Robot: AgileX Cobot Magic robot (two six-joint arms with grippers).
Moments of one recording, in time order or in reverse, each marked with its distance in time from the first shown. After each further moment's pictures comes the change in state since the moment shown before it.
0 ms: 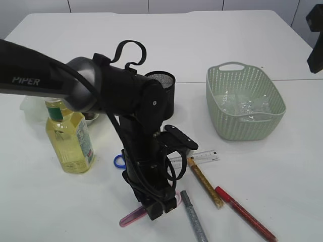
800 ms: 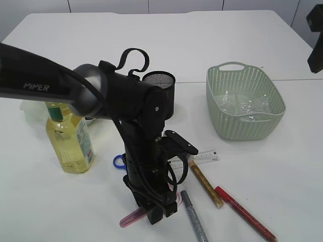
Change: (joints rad) left arm 0.000 0.030 -0.001 -0.010 -0.005 0.000; right arm 0.000 0.000 0.000 -0.009 0.000 0.000
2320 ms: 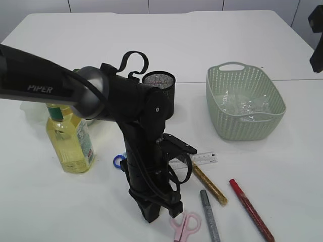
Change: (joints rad) left arm 0.002 0.014 -0.007 -0.054 0.016 -0.073; right arm 0.000 -0.002 0.000 -0.013 0.000 0.000
